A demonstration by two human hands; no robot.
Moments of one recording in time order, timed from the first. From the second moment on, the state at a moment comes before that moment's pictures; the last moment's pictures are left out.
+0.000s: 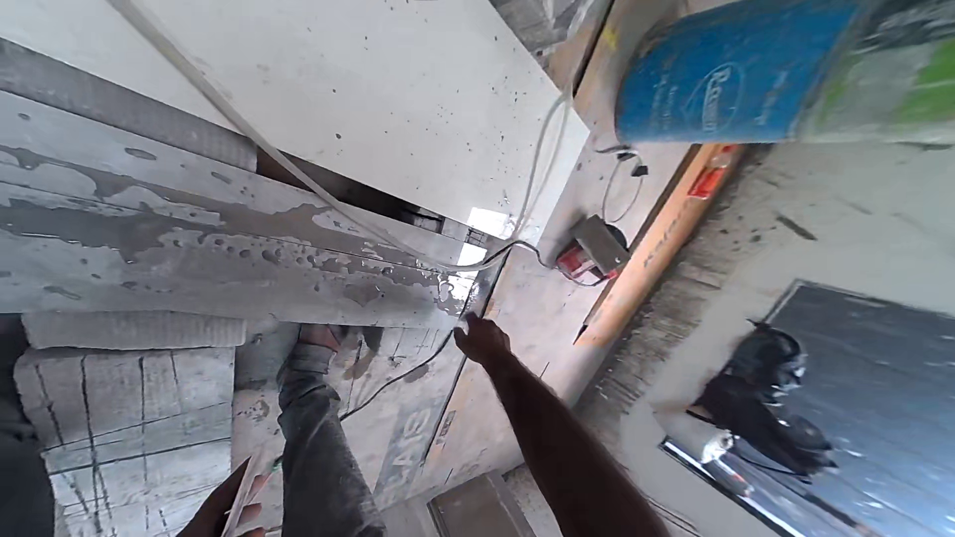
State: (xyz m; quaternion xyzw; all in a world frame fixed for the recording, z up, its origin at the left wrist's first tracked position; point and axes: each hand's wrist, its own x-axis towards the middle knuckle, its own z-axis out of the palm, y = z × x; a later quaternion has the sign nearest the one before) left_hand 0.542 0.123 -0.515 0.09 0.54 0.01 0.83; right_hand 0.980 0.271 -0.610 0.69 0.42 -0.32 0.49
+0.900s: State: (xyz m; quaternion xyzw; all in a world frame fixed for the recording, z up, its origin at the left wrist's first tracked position) left_hand 0.545 0.133 -0.518 -0.04 0.61 0.05 0.79; right_hand 0.877 0.401 -0.582 0.62 0.63 -0.44 0.14
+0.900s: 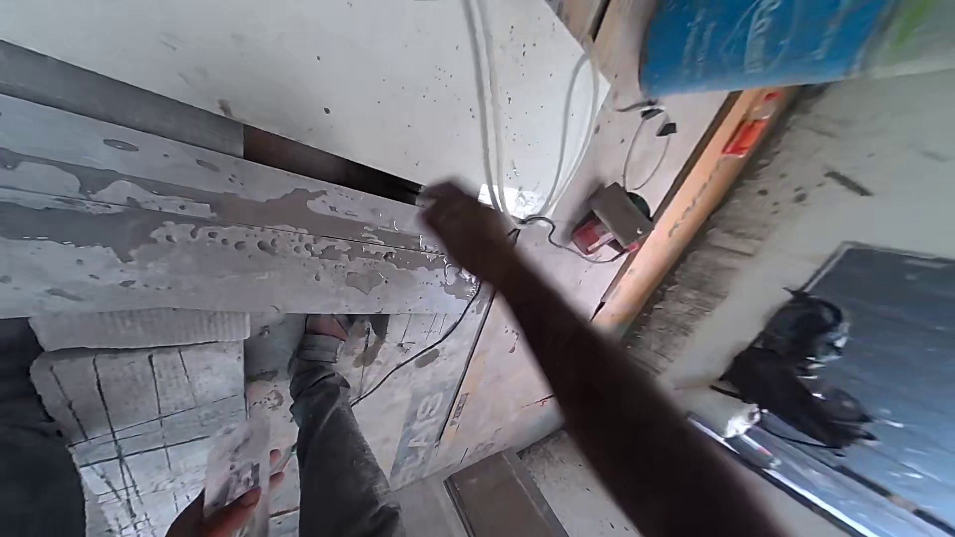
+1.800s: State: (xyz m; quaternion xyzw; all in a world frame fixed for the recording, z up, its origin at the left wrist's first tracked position) left_hand 0.536 0.133 -0.538 0.01 0.64 0.02 0.76; right_hand 0.701 0.262 -0.651 0.78 0.47 -0.33 0.26
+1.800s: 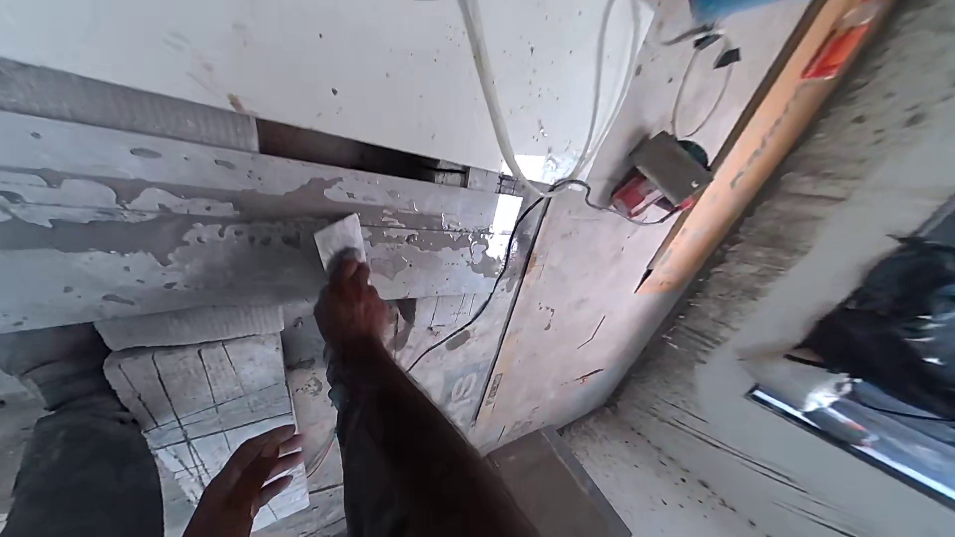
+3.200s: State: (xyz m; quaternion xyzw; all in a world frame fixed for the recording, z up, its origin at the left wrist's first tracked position) left_hand 0.528 0.132 -0.544 0.01 0.66 -0.01 0.76; right_hand 1.030 0.292 -0.611 0.93 0.23 -0.26 0.15
